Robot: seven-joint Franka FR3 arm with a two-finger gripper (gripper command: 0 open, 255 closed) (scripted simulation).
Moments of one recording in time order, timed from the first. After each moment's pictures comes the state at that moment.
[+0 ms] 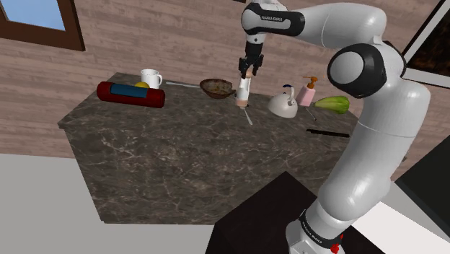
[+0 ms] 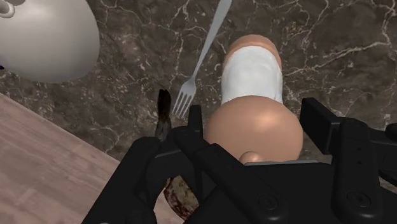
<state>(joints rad) -0.18 0.24 -0.03 -1.43 -0.14 1.68 -0.19</state>
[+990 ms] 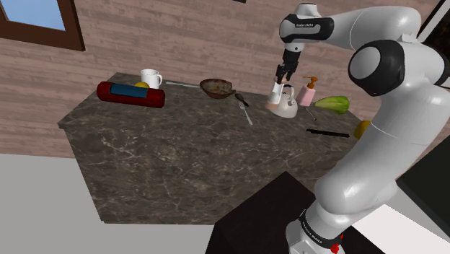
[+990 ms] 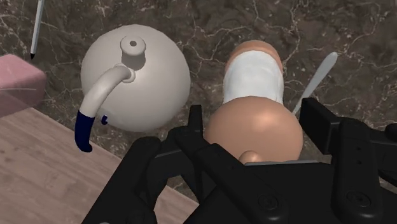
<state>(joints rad) -0.37 0.11 -0.16 -1.62 -0.12 1.79 -0.51</state>
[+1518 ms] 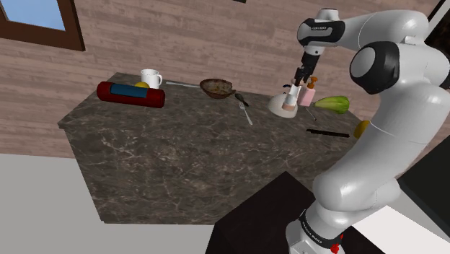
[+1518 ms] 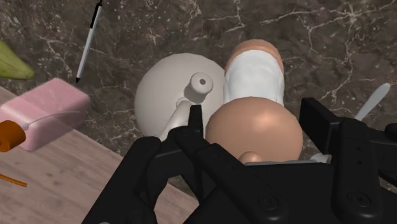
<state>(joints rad) -0.47 0.13 -0.24 -1.60 -0.09 1.81 -0.69</state>
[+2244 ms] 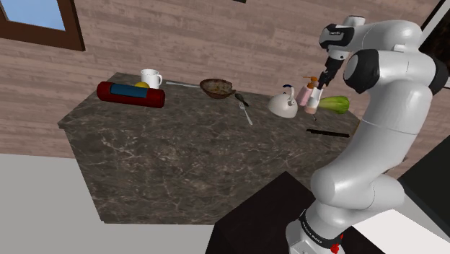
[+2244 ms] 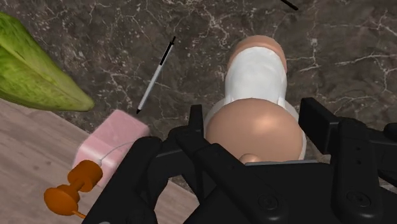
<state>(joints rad) -0.64 0.27 -0.34 -1.41 0.00 1.79 -0.96</state>
